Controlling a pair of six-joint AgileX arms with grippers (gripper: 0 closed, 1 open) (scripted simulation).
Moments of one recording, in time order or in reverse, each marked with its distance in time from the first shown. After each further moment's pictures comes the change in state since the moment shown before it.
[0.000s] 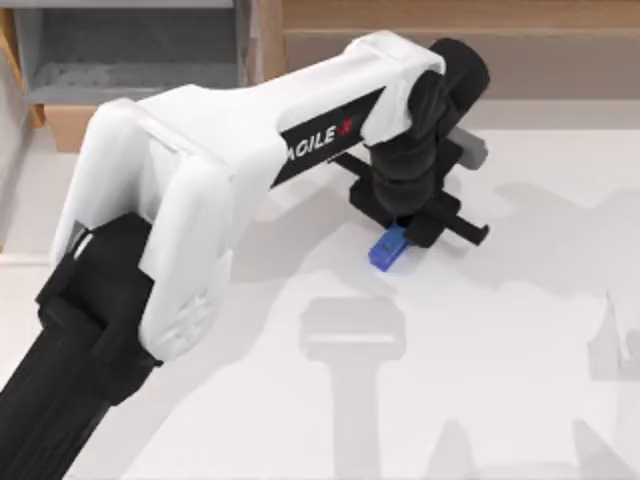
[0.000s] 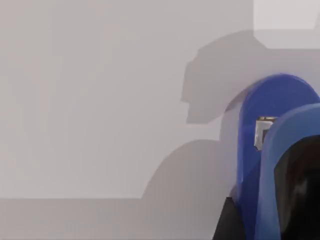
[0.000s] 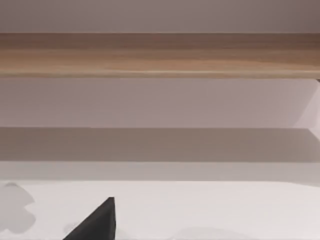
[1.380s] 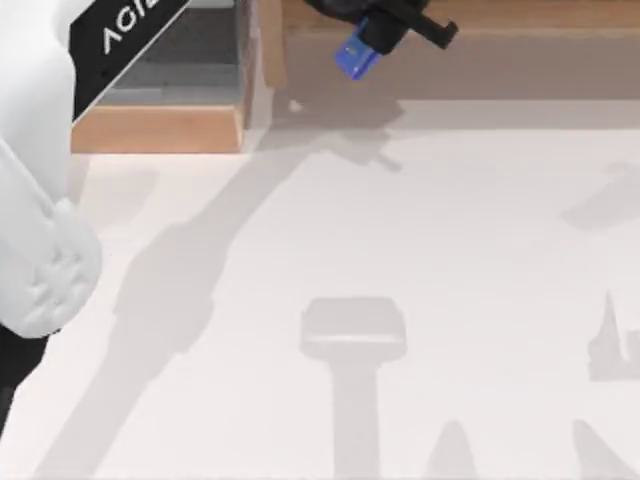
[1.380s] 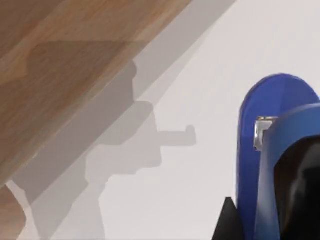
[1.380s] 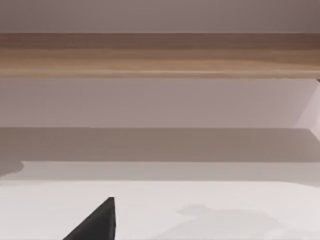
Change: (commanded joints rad) left arm 0.128 -0.321 0.188 -0.100 0.075 0.231; right arm 0.000 0.000 0.000 0.000 0.000 0.000
